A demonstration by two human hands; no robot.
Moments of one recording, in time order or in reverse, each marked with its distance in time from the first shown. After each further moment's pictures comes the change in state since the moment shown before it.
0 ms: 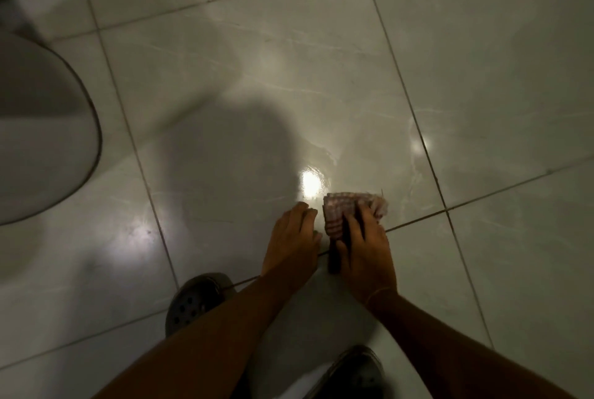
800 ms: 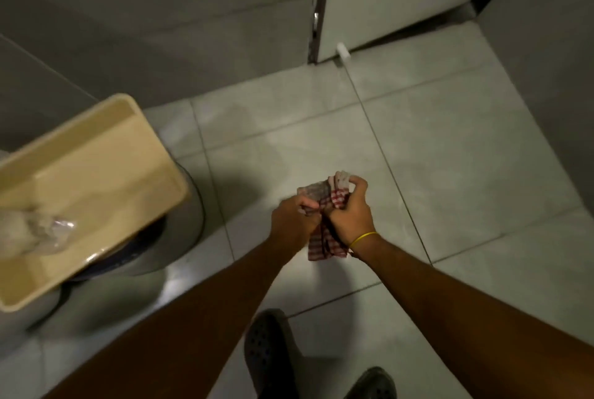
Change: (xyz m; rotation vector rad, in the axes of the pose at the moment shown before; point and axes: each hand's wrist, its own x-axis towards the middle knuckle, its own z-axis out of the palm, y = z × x) left_hand 0.072 0.073 -0.349 -0.628 -0.007 -0.490; right_hand 0.075 -0.235 -0.312 0.874 -0.069 0.315
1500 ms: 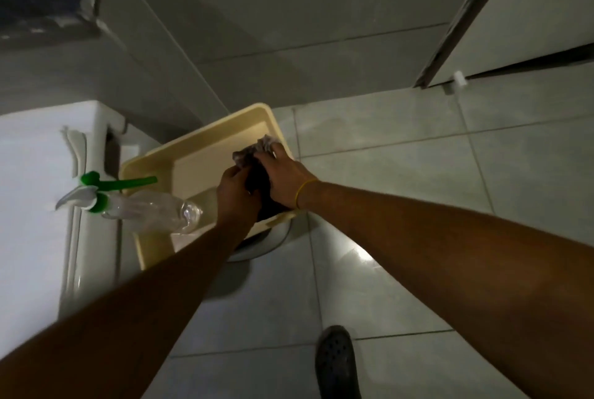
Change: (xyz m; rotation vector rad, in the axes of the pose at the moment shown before) left_hand 0.023 -0.075 -0.319 0.332 0.500 0.056; right_hand -0.006 -0.224 0.286 -0.904 -0.581 -0.798
